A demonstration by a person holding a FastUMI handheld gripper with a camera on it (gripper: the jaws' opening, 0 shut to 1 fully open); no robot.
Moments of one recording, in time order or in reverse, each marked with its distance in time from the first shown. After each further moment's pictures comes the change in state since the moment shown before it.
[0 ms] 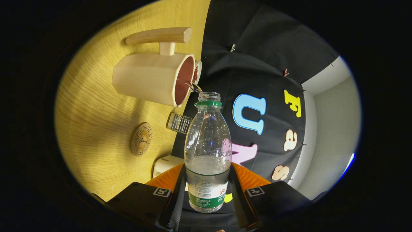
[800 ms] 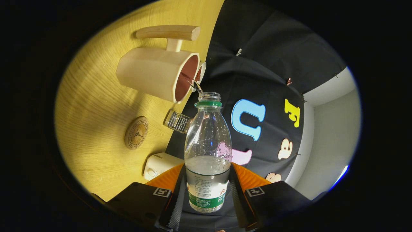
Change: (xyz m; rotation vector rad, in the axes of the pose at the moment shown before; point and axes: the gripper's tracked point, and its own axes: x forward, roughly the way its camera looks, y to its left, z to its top) arm 0.001 -0.010 -0.002 -0.112 -0.022 -0.010
